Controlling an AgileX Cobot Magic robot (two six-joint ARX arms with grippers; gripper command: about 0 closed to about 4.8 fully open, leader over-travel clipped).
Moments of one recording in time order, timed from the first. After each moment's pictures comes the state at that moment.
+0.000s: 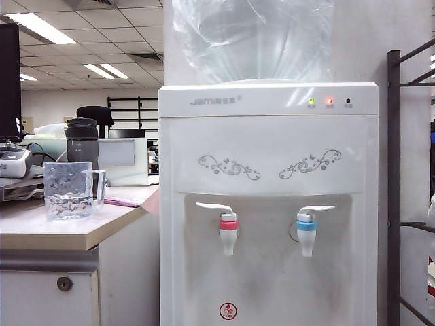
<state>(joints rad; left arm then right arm) 0.02 0.00 0.01 -0.09 0.02 -0.02 0.08 0.00 0.01 0.04 0.11 0.07</state>
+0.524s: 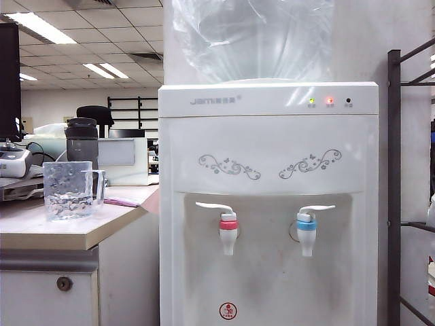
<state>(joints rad) 0.02 0.00 0.03 -0.02 0.02 -0.08 0.08 0.00 0.06 0.02 0.11 0.15</state>
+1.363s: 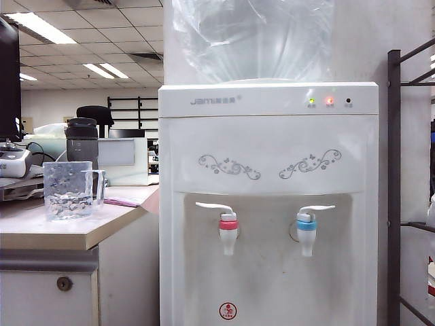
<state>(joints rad) -0.17 0.73 0.42 0.33 0.02 -0.24 0.08 0.39 0.68 -0.17 -0.21 0.13</state>
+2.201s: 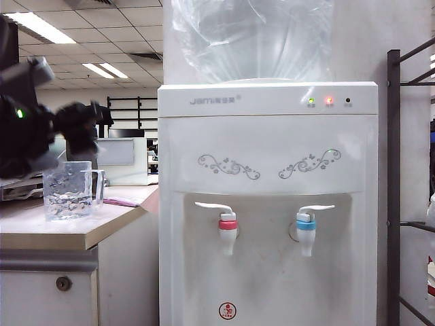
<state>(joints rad) -0.30 1.53 0.42 0.92 -0.11 -0.33 0.32 0.54 0.70 -0.20 -0.39 0.08</state>
